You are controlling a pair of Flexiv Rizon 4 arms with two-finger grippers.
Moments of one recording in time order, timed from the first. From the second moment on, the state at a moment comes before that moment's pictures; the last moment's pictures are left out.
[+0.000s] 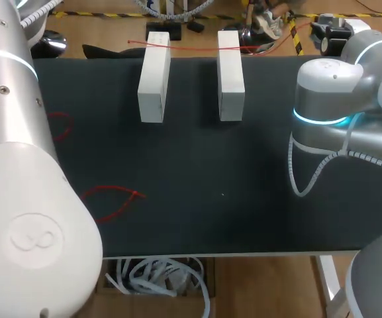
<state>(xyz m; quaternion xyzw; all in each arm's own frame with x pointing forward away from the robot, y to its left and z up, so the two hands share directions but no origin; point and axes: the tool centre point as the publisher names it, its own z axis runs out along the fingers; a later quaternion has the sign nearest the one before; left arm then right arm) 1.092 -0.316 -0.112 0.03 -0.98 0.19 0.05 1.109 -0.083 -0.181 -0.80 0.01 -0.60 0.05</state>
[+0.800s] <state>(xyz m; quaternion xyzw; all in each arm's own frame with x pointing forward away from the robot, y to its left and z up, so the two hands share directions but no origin) 1.092 -0.316 -0.112 0.03 -0.98 0.19 0.05 1.105 -0.108 -0.178 -0.78 -0.12 -0.60 -0.15</state>
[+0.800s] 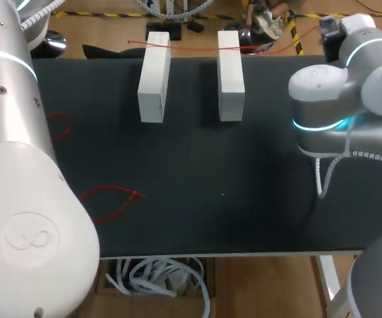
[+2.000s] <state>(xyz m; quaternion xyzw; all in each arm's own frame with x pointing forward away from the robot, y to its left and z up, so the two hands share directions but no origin) 1.093 -0.316 -0.112 0.03 -0.98 0.18 0.05 1.105 -0.064 -0.170 -0.54 -0.56 -0.46 -0.43</state>
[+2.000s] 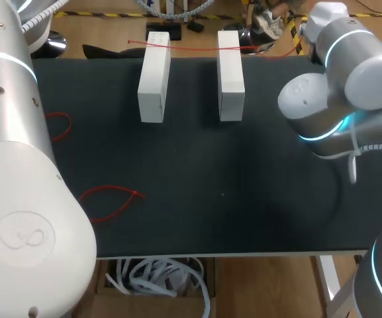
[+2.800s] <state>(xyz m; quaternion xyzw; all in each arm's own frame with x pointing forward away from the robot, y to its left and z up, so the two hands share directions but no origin) 1.093 -0.316 -0.112 0.03 -0.98 0.18 0.05 1.107 -0.075 -0.163 -0.30 -0.71 -0.33 -0.54</state>
